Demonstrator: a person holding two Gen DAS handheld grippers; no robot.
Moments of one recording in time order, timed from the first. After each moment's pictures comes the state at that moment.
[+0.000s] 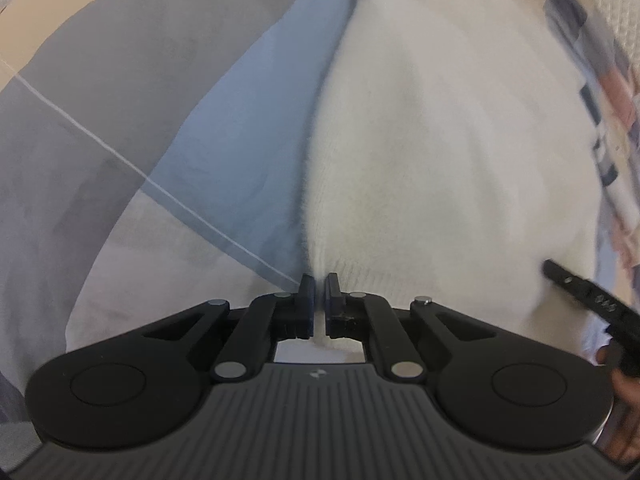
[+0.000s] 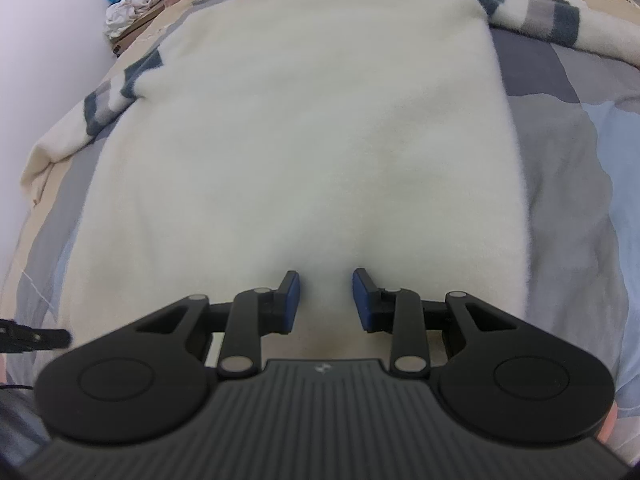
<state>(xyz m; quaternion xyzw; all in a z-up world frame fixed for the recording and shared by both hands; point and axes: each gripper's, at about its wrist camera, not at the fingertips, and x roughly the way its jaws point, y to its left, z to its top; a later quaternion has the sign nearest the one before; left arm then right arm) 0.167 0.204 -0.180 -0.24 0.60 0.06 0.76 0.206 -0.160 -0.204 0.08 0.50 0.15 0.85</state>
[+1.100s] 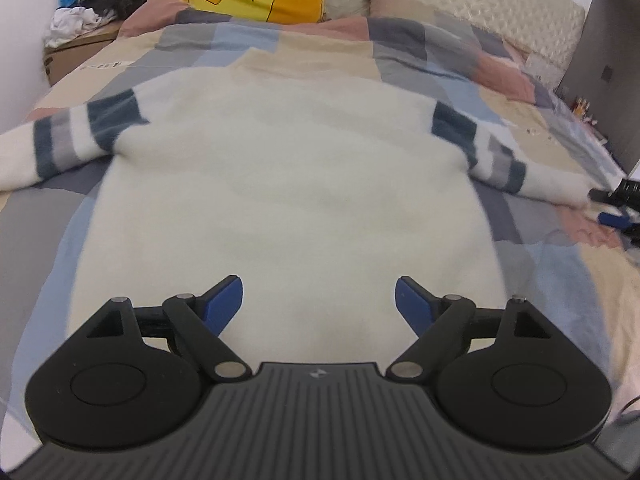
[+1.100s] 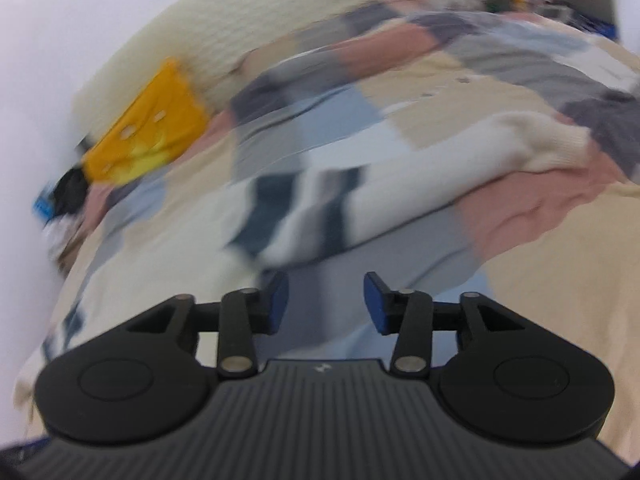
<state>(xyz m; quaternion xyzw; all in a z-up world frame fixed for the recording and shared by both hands) 0.250 -0.001 -0.122 -0.05 0.42 -0.03 0.91 0.290 -0.422 -0.159 0.26 0.31 -0.02 0.91</state>
